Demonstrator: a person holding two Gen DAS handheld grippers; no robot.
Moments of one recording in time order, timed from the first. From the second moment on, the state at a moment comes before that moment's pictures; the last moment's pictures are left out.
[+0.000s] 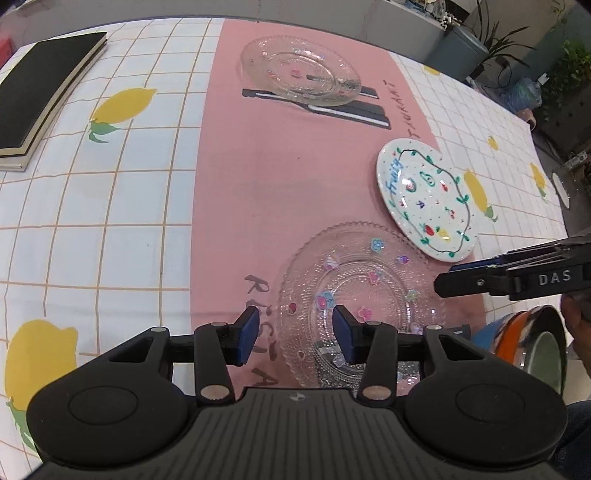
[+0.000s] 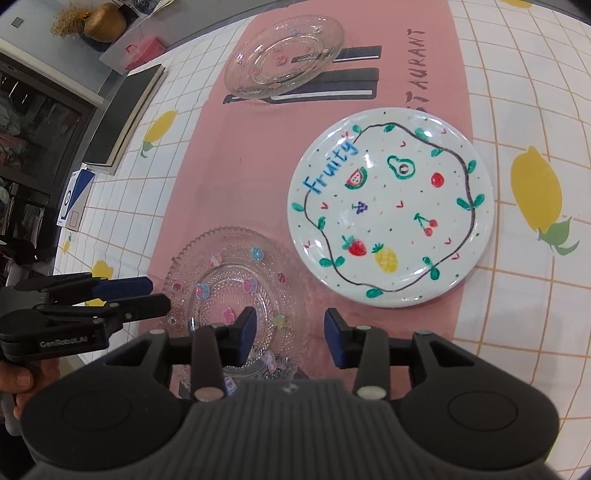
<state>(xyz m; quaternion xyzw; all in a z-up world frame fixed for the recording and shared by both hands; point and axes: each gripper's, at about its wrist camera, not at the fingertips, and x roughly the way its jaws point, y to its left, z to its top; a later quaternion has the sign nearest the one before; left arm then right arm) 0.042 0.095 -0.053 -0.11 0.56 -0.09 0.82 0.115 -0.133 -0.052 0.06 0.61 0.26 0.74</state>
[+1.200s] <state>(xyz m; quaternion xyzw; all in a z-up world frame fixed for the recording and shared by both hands) 0.019 0.134 -0.094 -0.35 0.53 -0.10 0.77 0.120 -0.139 -0.070 0.09 0.63 0.25 0.73</state>
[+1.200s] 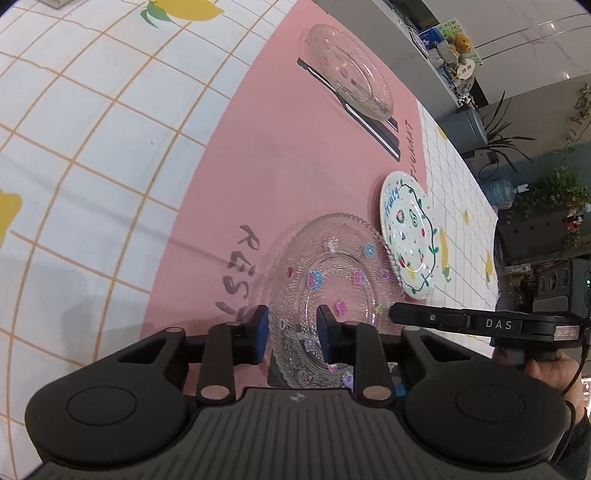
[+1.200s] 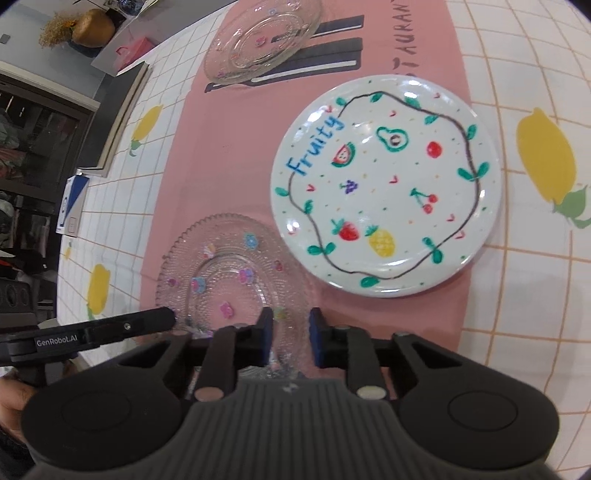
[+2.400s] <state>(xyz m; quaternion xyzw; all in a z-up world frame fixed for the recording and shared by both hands) 0.073 0.088 -0.043 -0.31 0.46 -0.11 0.82 0.152 -0.209 -0.028 0.20 0.54 0.22 0.79</state>
